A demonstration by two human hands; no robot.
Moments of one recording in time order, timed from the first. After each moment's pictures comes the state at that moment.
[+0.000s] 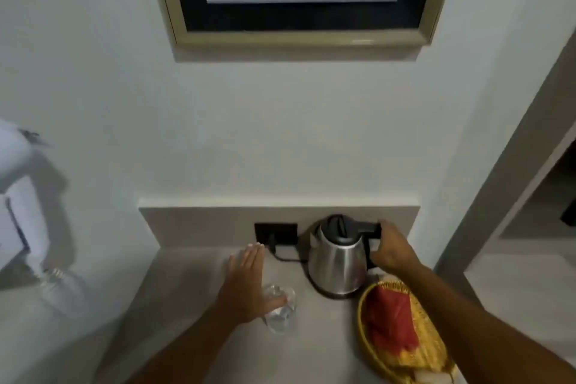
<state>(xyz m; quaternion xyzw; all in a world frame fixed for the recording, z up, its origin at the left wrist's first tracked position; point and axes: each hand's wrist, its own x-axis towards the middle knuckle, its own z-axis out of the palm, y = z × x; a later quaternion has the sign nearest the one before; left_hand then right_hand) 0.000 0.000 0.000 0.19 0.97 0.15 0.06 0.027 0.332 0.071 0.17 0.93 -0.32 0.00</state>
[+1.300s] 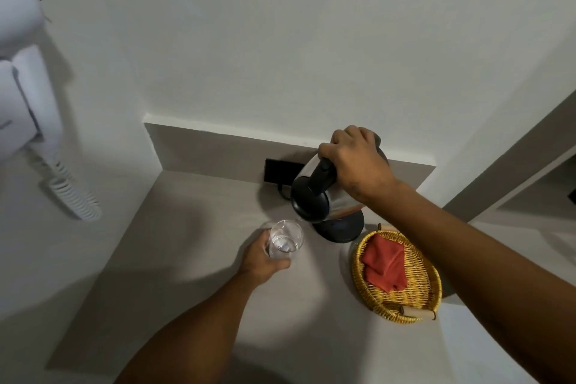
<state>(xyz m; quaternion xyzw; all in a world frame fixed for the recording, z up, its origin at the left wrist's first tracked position) 0.048 0.011 -0.081 -0.03 0.80 0.58 0.15 0.014 0.201 0.174 -0.17 0.97 0.04 -0.15</state>
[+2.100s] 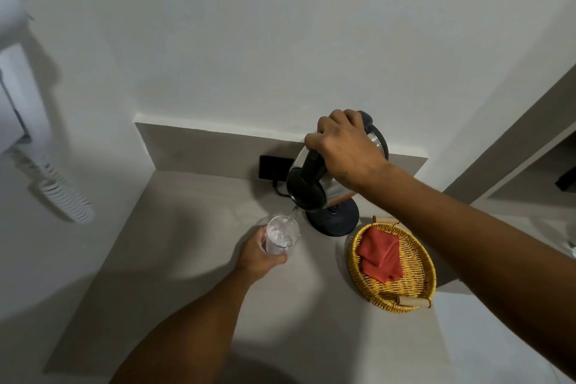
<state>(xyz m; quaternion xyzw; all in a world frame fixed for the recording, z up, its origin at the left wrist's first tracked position) 0.047 0.010 -0.085 -0.03 0.81 0.57 0.15 0.015 0.189 0.192 -0.20 0.96 0.12 -0.16</state>
